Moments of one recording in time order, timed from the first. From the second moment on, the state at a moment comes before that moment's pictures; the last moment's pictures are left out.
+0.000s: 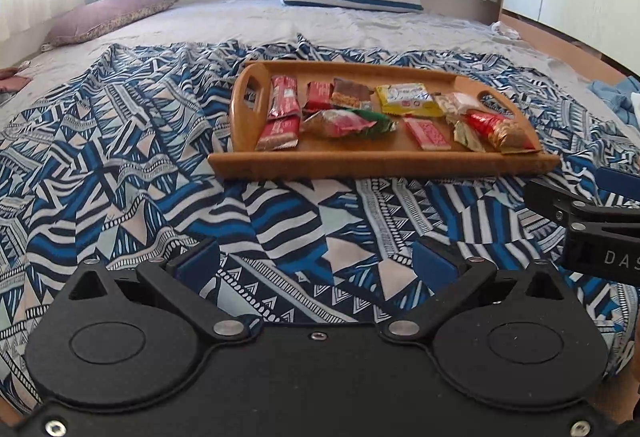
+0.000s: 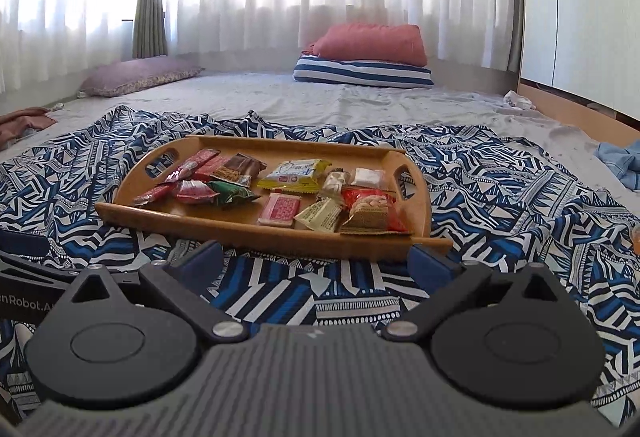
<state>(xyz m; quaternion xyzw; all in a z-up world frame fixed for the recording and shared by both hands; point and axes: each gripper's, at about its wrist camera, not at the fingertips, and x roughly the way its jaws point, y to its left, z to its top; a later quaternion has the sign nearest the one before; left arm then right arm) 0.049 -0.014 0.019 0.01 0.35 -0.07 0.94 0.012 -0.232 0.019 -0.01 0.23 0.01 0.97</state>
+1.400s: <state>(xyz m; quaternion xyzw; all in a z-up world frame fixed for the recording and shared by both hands) 0.073 -0.025 -0.023 0.03 0.32 -0.05 0.95 0.038 -0.239 -0.039 0.02 0.28 -0.03 0.96</state>
